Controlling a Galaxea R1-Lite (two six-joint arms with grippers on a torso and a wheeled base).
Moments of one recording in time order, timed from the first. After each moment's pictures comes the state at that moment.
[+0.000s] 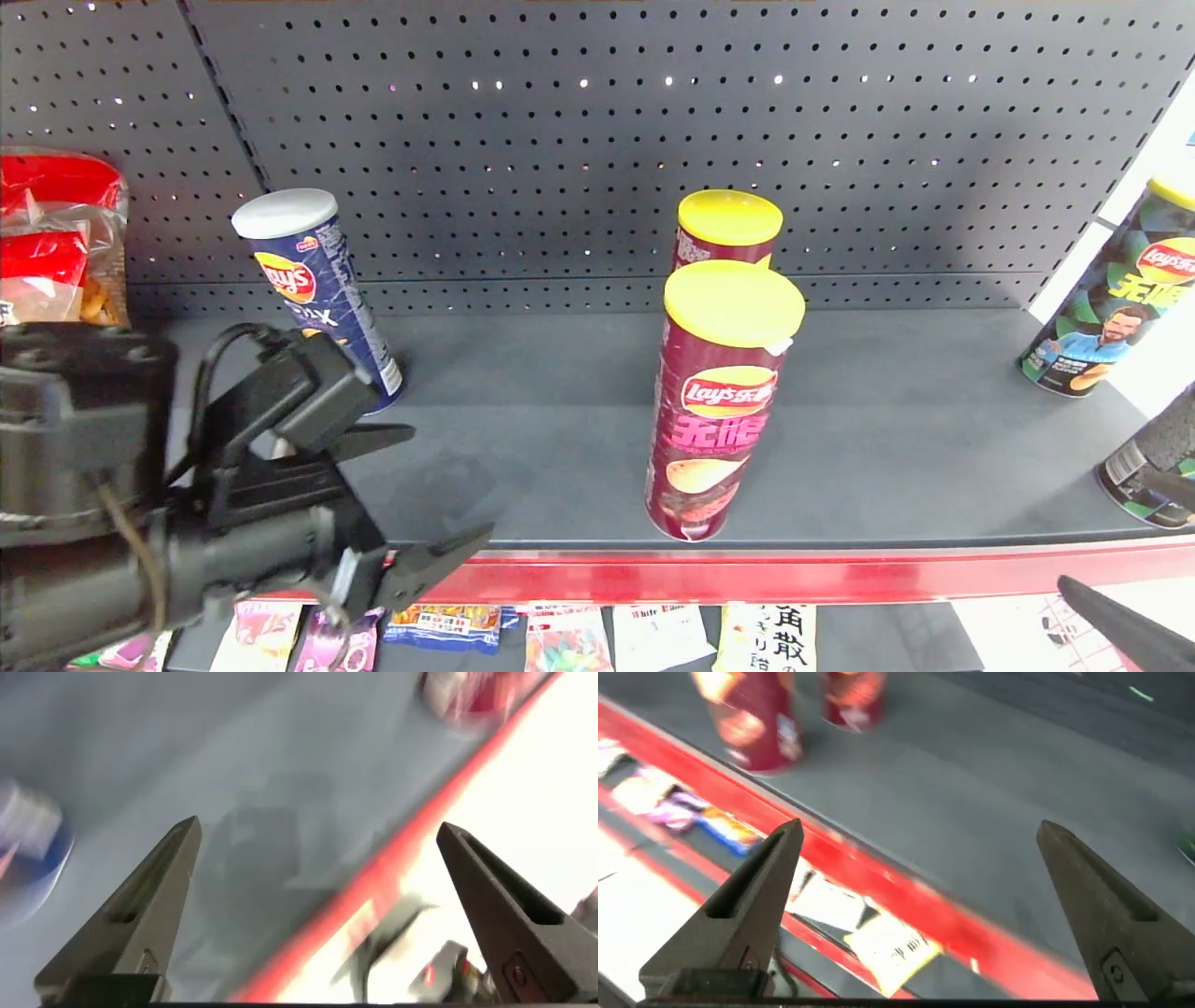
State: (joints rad) left arm -0.59 1.29 -0.59 -0.22 -0.10 0.18; right arm 0.34 0.68 -0.29 -0.24 0.10 -0.21
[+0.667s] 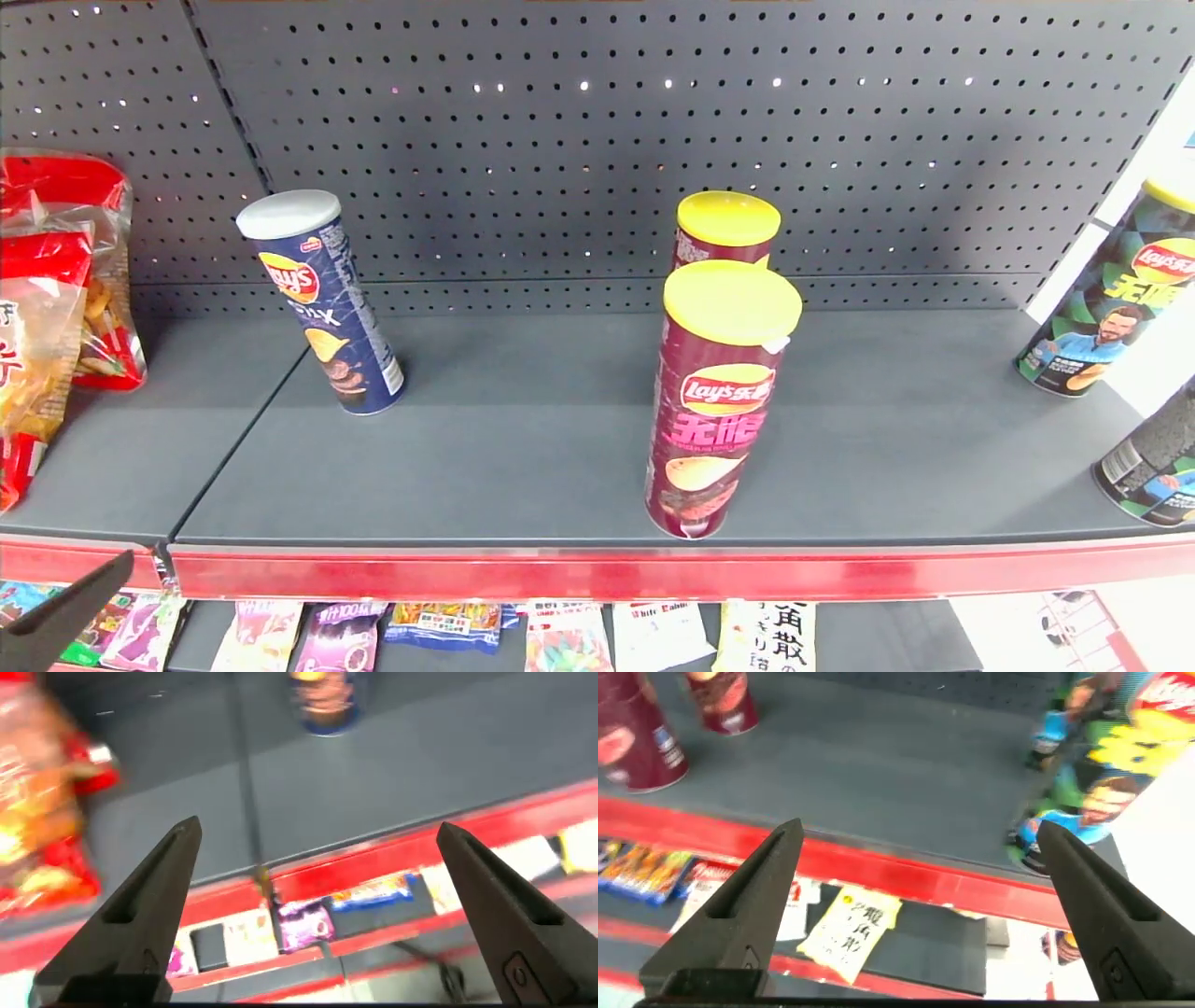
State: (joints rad) left arm -0.34 0.66 -0.53 0.15 0.22 0.17; right arm 0.21 0.40 -0.32 -0.03 -0.09 -0.13
